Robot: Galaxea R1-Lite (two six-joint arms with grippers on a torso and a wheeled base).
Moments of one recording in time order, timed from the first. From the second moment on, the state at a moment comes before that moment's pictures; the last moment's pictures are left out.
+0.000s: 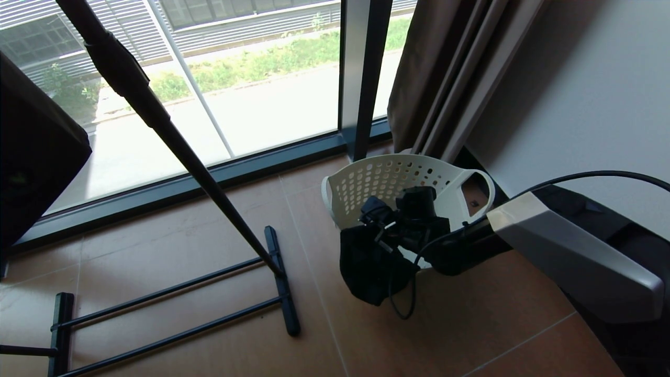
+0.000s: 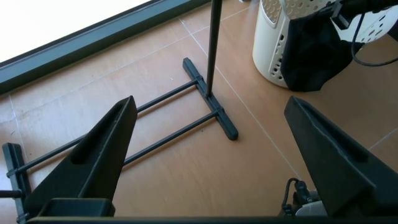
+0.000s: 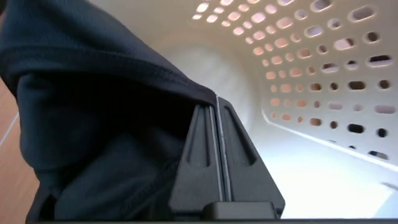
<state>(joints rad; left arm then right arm) -0.01 0.01 -0.02 0.06 -0.14 0.10 0.46 2.43 -1.44 -0.54 -0.15 -0.62</state>
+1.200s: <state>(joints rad) -0.01 0.01 -0.02 0.06 -0.14 0.10 0.92 1.32 -0.55 -0.78 -0.33 -0.49</state>
